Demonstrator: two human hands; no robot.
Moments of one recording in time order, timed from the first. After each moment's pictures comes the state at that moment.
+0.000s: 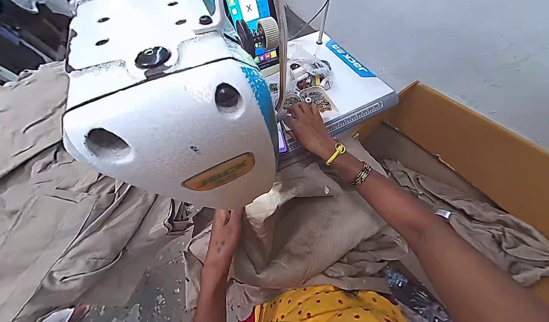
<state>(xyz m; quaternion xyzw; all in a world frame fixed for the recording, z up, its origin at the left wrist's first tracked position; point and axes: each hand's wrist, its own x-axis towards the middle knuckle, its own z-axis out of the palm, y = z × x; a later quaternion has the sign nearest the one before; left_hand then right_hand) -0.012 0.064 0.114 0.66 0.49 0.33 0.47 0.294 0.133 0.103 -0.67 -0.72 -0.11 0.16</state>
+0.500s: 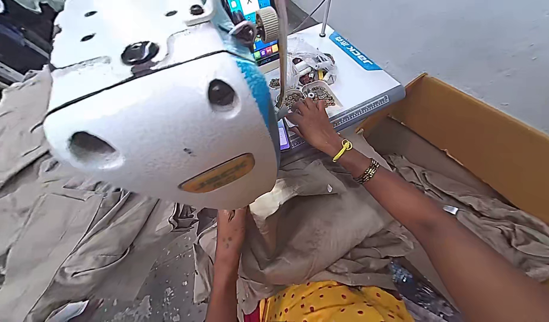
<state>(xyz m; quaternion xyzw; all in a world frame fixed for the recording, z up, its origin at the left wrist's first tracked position) -0.001 0.060 0.111 0.61 0.50 0.38 0.47 0.303 0.130 0.094 -0.64 -0.73 -0.11 0.21</state>
